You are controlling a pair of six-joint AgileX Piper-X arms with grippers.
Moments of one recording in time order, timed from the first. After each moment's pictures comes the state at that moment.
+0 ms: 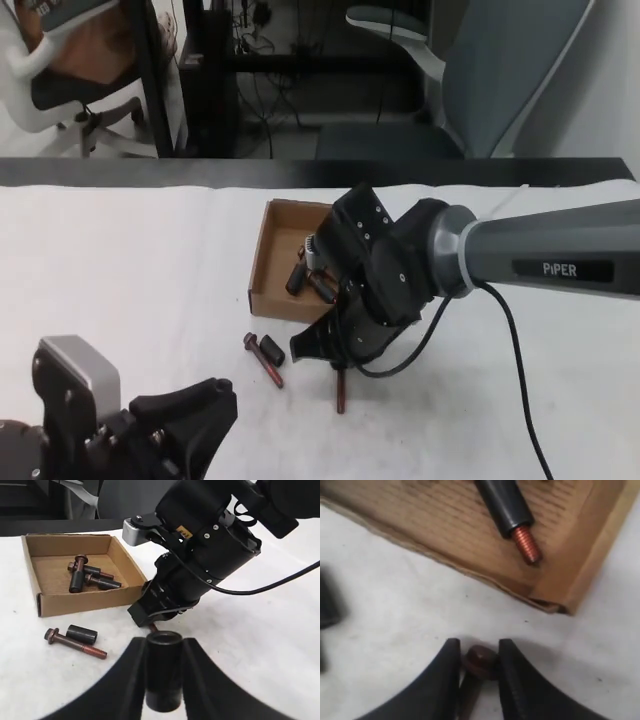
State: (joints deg) left arm -36.4 34.0 -2.7 -11.9 4.4 -12.7; right arm 39.7 110.7 -69.1 28.4 6.6 19.7
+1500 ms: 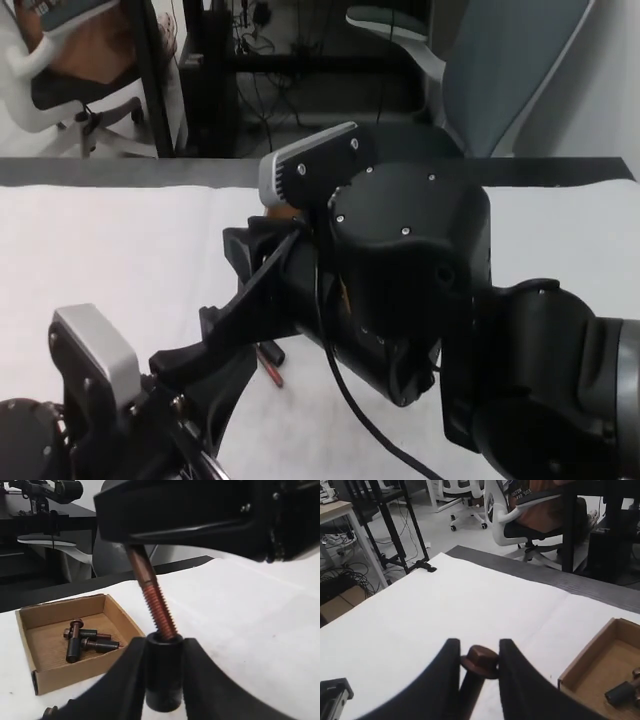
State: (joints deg) left arm -36.4 48.0 -2.5 -36.1 5.3 -4.6; right arm 58.7 82.4 -49.6 -12.2 15.3 14.4
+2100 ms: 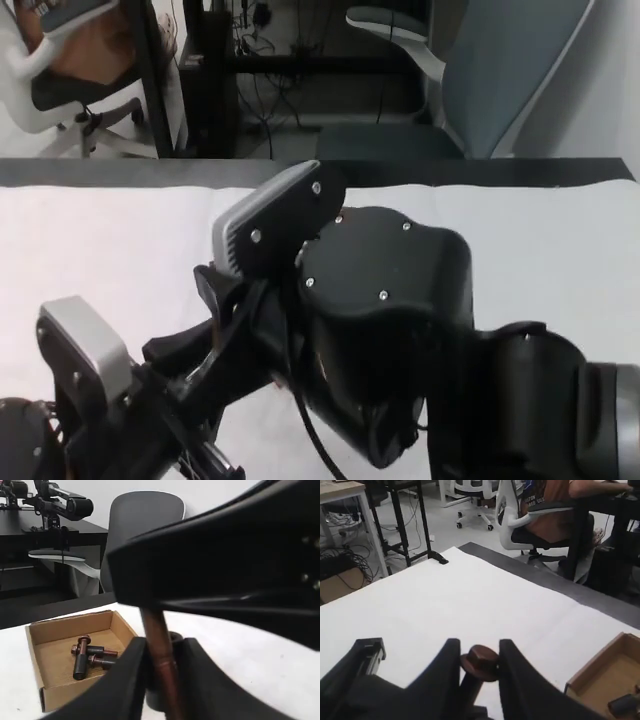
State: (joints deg) left arm -36.5 48.3 -2.5 -39.5 3.3 -5.1; right arm 64.0 82.4 -49.7 -12.3 20.2 7.2
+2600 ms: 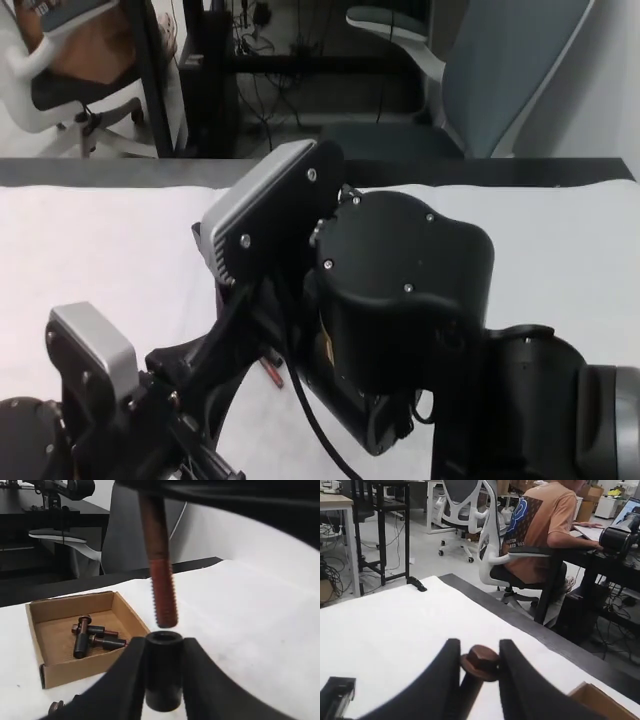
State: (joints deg) left arm -36.5 48.3 -2.6 -35.9 3.1 -6.6; right arm 64.0 82.4 -48.9 -20.1 23.3 -4.6
